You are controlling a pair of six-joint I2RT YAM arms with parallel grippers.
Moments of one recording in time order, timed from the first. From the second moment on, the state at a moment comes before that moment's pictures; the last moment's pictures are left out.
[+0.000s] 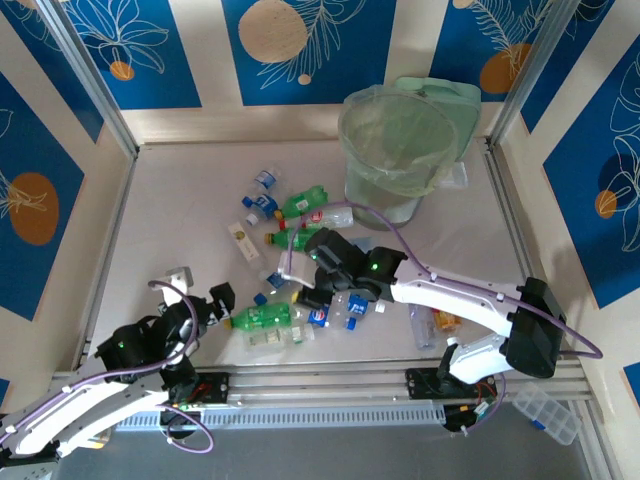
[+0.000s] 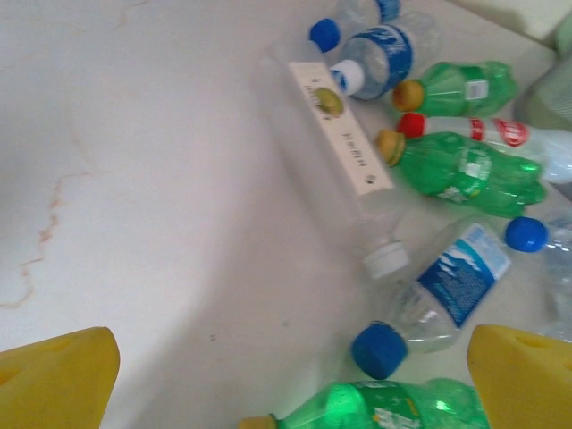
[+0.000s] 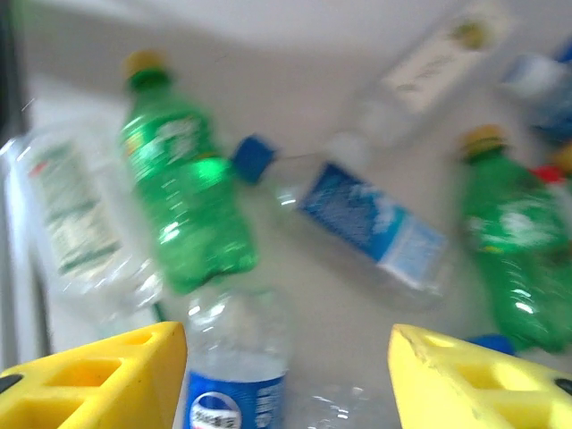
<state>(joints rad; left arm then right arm) -0.94 0.36 0.52 -0.96 -0.67 -0.99 1.05 1.40 1.07 -0.55 -0.12 -0.39</state>
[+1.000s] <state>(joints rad) -0.95 0.27 0.53 -1.05 -0.73 -1.05 1.17 1.65 1.07 -0.58 -0.28 -0.54</state>
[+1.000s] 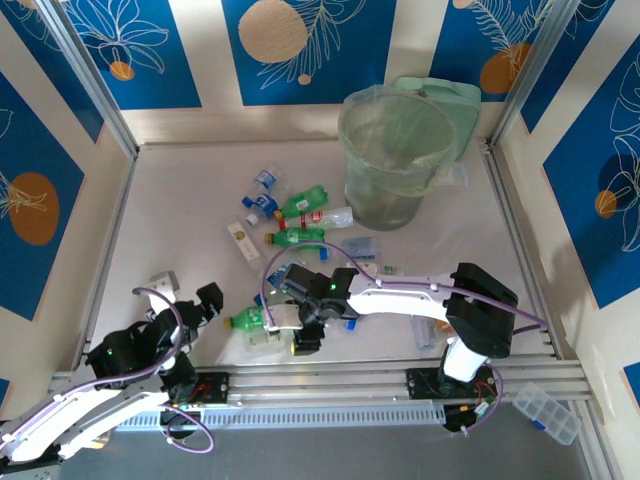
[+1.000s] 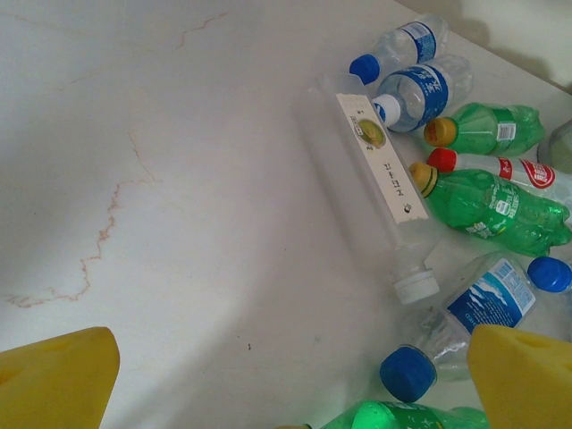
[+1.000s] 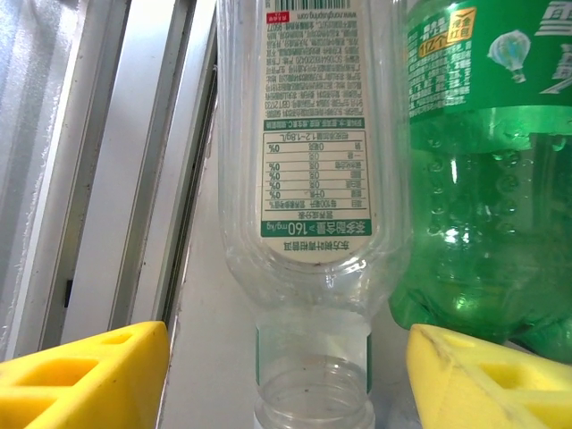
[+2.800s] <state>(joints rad) -0.95 0.26 0.52 -1.06 -0.76 -1.07 1.14 1.43 0.87 -0.34 -0.28 -0.56</state>
